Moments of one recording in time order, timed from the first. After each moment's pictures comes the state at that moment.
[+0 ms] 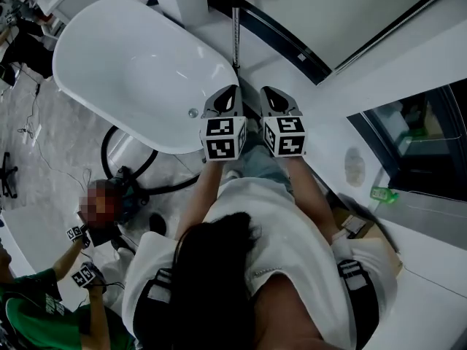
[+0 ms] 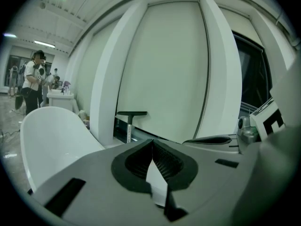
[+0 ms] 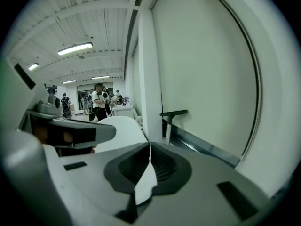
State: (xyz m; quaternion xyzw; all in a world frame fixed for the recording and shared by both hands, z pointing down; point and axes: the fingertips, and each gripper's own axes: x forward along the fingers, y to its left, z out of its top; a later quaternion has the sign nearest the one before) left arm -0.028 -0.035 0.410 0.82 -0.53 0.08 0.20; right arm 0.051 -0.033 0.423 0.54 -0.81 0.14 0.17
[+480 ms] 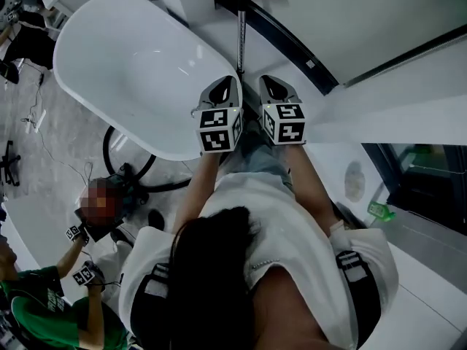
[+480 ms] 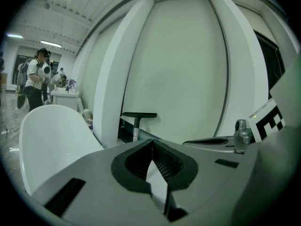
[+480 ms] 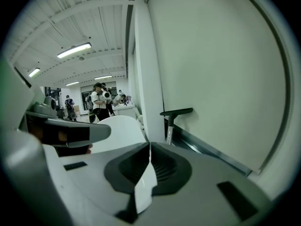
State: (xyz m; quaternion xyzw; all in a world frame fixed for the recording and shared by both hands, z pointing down) left arm -0.033 -0.127 0.421 0.79 -0.57 0.08 0.21; right arm 0.054 -0.136 0.439 0.51 -0.83 0.16 0.18
